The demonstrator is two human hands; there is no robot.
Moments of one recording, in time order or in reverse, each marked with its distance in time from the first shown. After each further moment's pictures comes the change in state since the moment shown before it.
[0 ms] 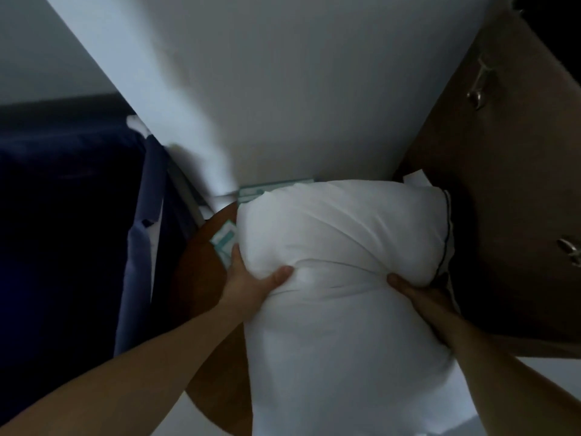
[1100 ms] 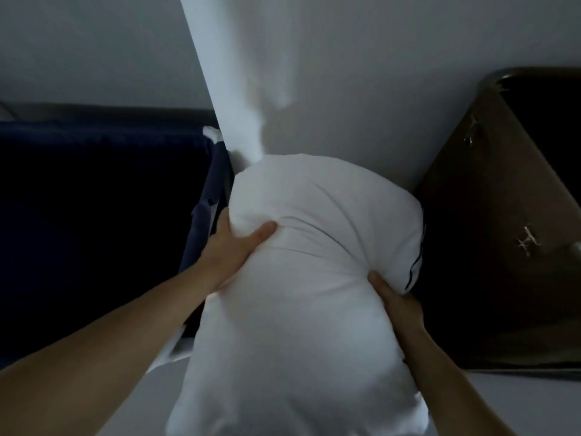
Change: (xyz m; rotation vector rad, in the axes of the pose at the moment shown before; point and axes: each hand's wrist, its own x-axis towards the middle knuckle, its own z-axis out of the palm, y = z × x) left_hand -0.099 0.058 -0.108 -0.034 0.082 0.080; right_hand -0.144 -0.035 0.028 0.345 -0.068 -0.239
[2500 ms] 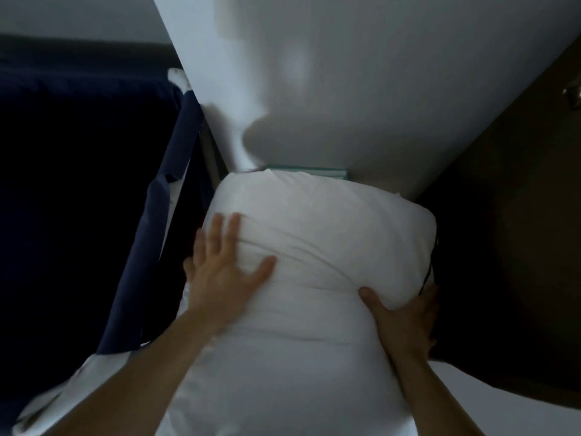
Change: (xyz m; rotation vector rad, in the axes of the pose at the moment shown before) left_hand 0.050 -0.083 0.076 0.614 0.167 0.121; right_hand 0.098 0.076 0.030 -0.545 0.197 -0.049
